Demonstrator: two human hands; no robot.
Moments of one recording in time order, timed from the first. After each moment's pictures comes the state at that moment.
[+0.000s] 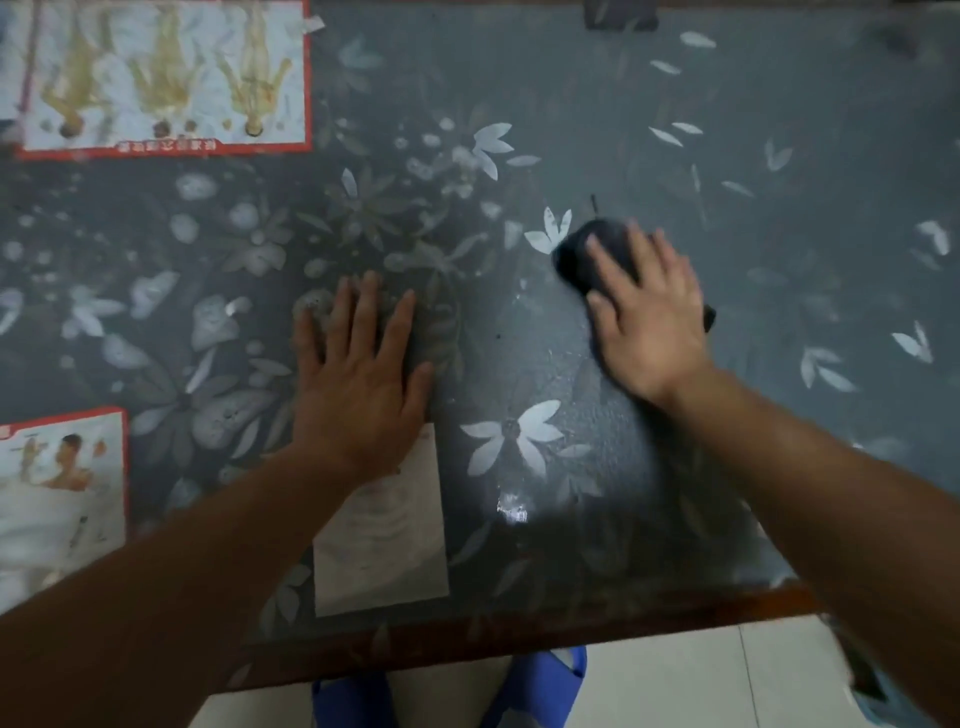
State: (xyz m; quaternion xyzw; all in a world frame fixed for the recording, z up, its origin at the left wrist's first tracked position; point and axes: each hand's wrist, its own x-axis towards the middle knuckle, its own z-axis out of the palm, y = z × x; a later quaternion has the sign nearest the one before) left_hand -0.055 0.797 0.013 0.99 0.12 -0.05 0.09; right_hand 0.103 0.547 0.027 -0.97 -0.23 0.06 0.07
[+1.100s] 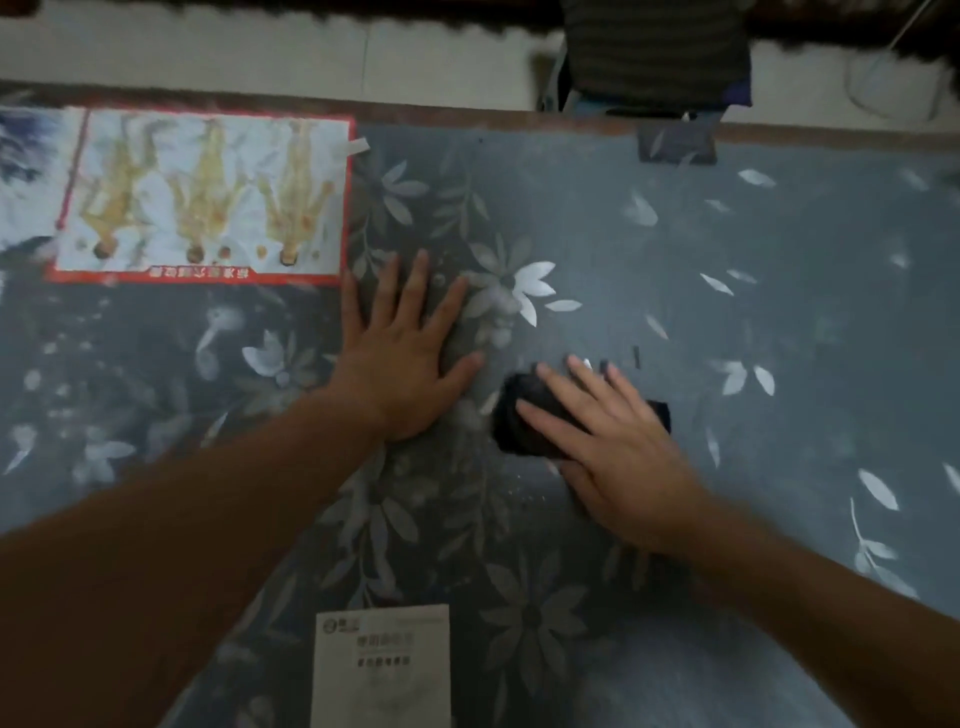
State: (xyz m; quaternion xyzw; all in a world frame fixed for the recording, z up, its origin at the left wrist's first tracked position) left_hand 0.109 0.866 0.013 0.99 0.08 -0.09 0.07; right_hand 0.152 0.592 0.023 -0.86 -0.51 0.08 0.04
